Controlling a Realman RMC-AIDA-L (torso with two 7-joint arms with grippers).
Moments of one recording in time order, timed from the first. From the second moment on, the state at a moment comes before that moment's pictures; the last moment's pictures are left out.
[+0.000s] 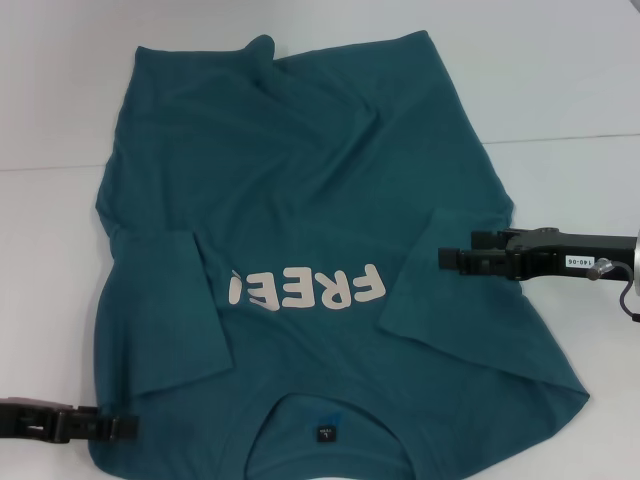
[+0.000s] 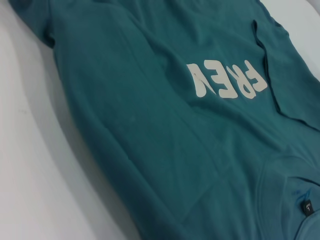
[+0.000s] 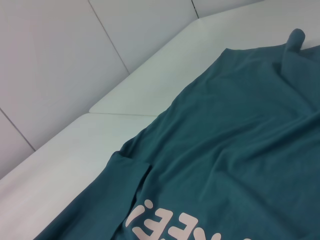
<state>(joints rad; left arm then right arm) -0.52 -2.09 0.49 0.89 2.56 1.64 -2.04 0.57 2.02 -0.70 -0.64 -2.02 -1.34 1.77</state>
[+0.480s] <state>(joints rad) -0.52 -2.09 0.50 0.89 2.60 1.59 -2.08 0.57 2.02 -0.69 -0.65 -2.02 -1.34 1.77</state>
